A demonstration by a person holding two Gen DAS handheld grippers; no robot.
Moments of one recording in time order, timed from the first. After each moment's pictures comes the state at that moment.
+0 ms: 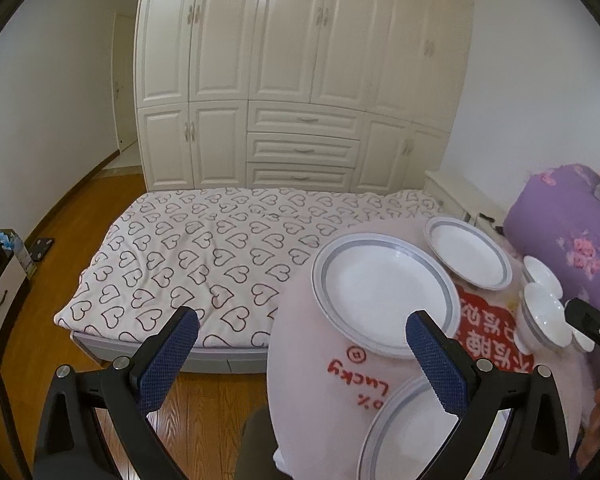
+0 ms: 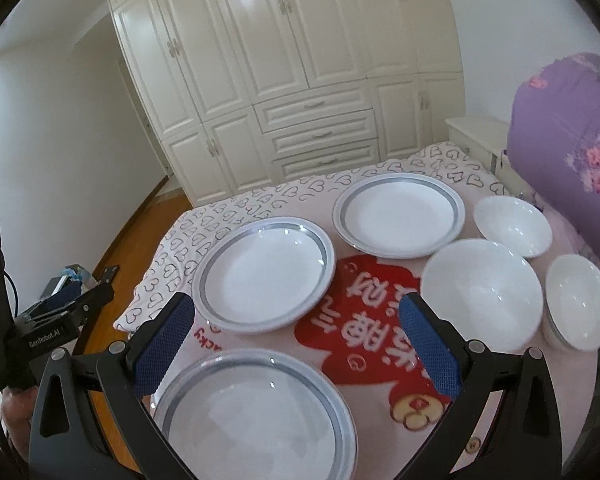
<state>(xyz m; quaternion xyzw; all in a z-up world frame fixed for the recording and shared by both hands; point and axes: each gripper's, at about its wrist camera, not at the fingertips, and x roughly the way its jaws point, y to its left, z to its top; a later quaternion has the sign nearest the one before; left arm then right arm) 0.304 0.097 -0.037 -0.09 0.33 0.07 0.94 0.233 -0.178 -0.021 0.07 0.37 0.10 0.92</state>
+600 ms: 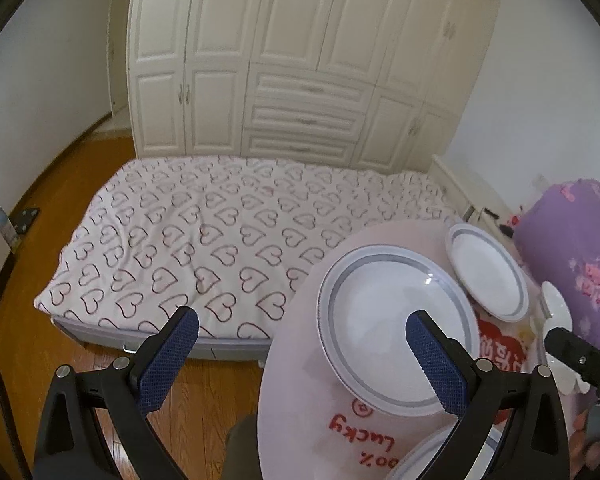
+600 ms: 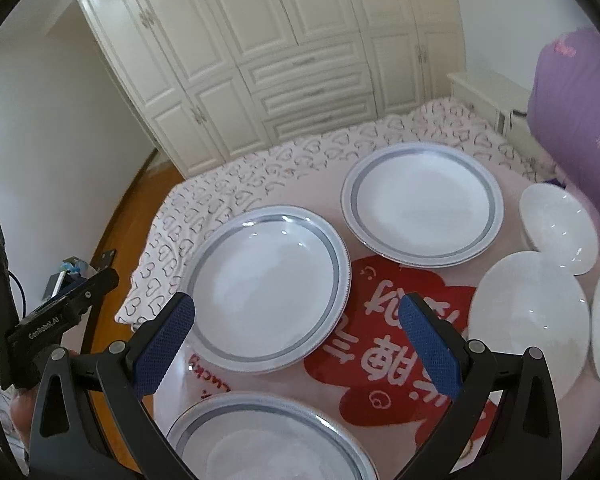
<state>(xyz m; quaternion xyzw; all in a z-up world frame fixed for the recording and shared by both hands) 0.438 0.151 -0.049 -0.13 0.39 0.05 0.91 0.318 -0.160 -0.052 0.09 0.45 0.09 0.88</state>
